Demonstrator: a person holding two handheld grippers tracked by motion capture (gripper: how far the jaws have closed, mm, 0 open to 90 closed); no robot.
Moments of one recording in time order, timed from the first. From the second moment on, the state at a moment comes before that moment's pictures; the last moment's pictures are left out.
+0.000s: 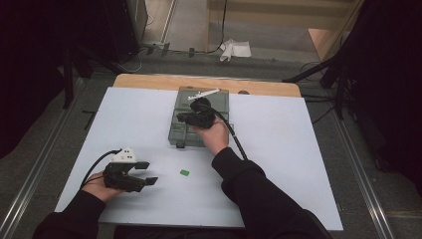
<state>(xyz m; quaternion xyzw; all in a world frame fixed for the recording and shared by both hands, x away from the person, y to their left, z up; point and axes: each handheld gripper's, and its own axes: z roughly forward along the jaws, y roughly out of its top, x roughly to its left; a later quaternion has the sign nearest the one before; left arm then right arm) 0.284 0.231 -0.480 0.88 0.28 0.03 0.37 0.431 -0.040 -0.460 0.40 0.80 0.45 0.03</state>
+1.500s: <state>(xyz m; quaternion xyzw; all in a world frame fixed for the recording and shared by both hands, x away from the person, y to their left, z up) 0.288 0.230 -0.479 0.89 0.27 0.02 0.37 0.416 -0.051 -0.449 0.36 0.80 0.47 -0.03</state>
